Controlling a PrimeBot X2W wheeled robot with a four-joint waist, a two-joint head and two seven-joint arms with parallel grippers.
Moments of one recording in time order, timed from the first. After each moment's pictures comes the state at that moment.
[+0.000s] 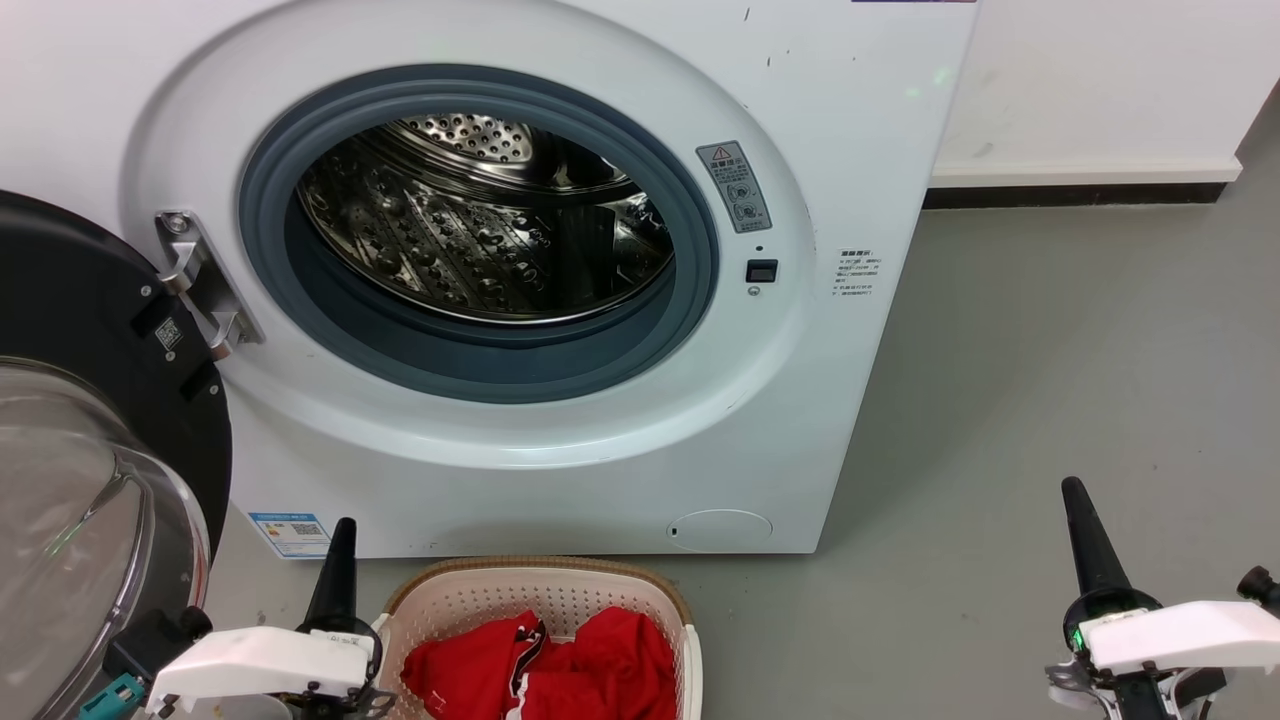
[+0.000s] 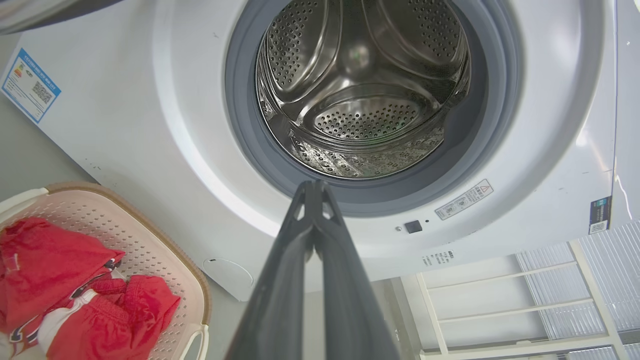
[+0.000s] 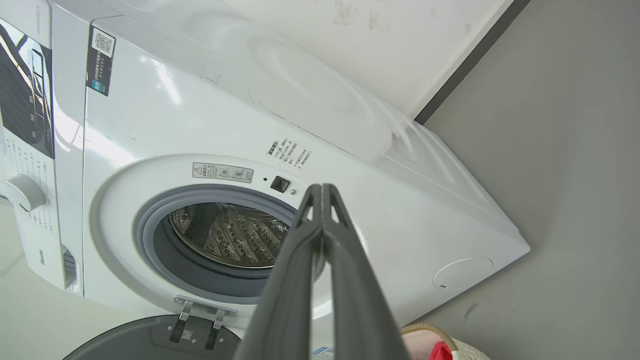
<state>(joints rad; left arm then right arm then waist) -0.03 0.05 0.09 0.20 -1.10 -0.09 -0.01 -0.03 -0.08 -0.05 0.18 1.10 0.13 -0.04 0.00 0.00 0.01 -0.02</state>
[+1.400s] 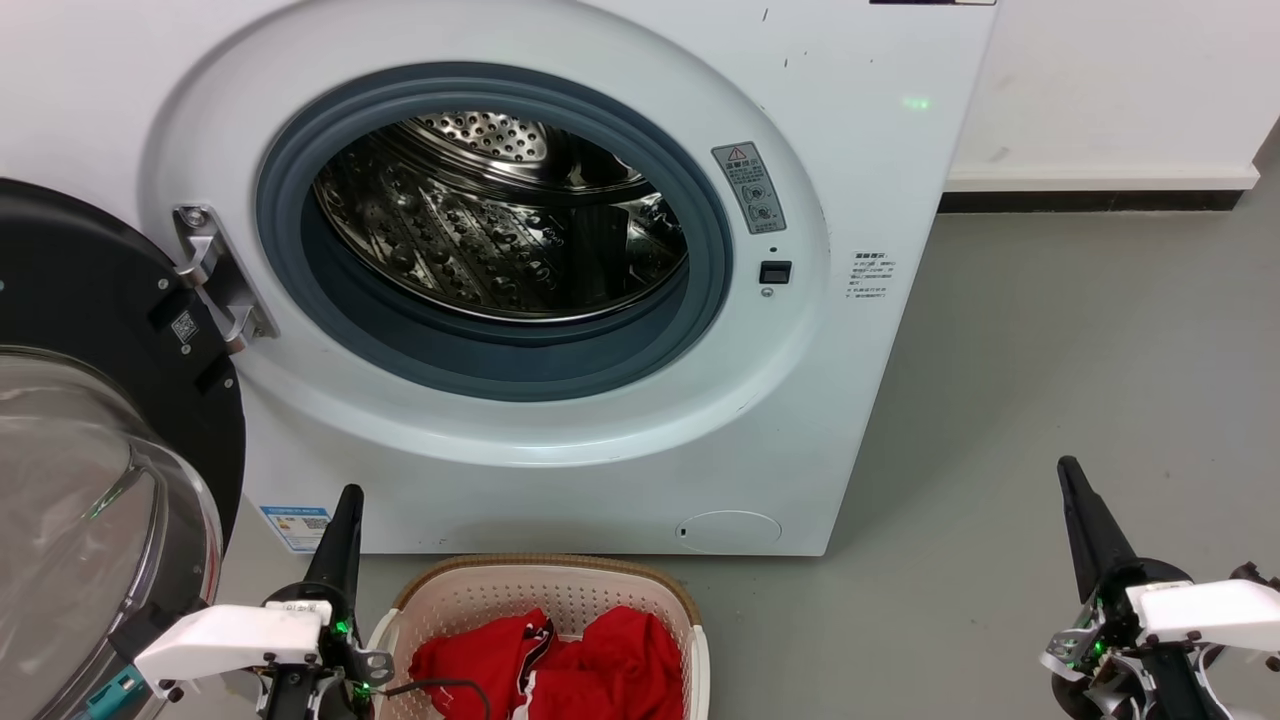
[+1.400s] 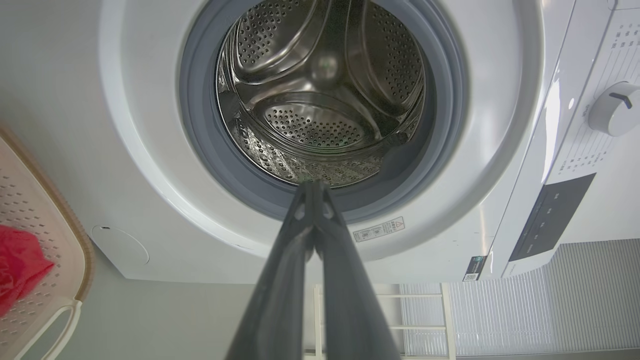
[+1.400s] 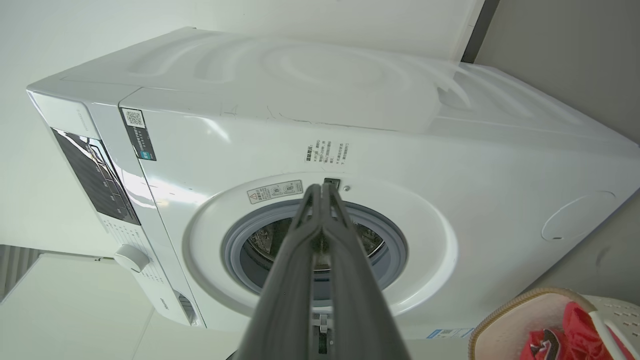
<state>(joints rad) -0.09 0.05 0.11 0.23 -1.48 -0.12 0.09 -0.08 -0.08 -0.07 0.23 1.51 0.13 0.05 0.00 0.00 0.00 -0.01</state>
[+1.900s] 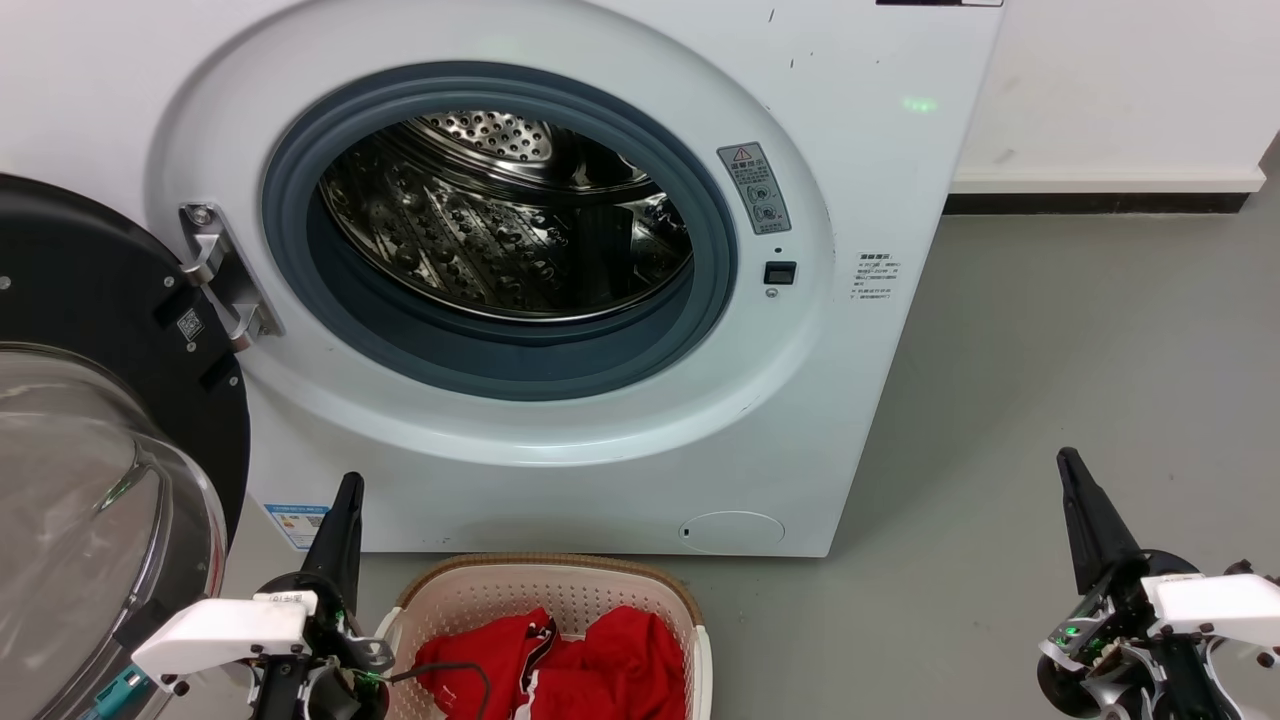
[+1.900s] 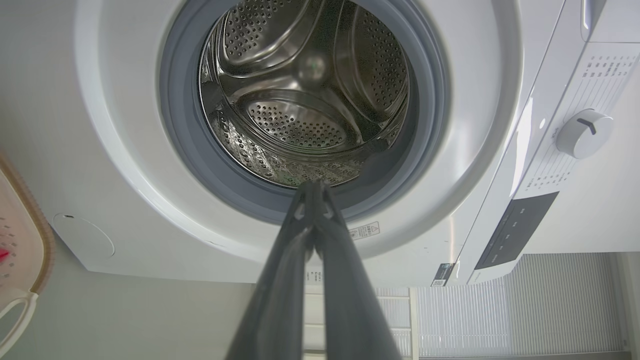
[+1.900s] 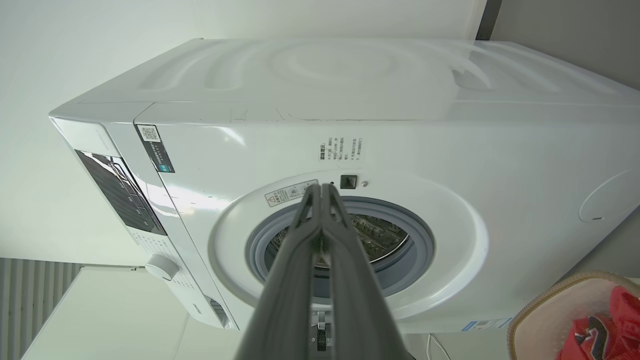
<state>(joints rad) -0.11 0.05 0.11 0.24 -1.60 -0.13 0.11 -0.10 -0.08 -0.08 0.24 1.62 0.13 0.08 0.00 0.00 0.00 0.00</state>
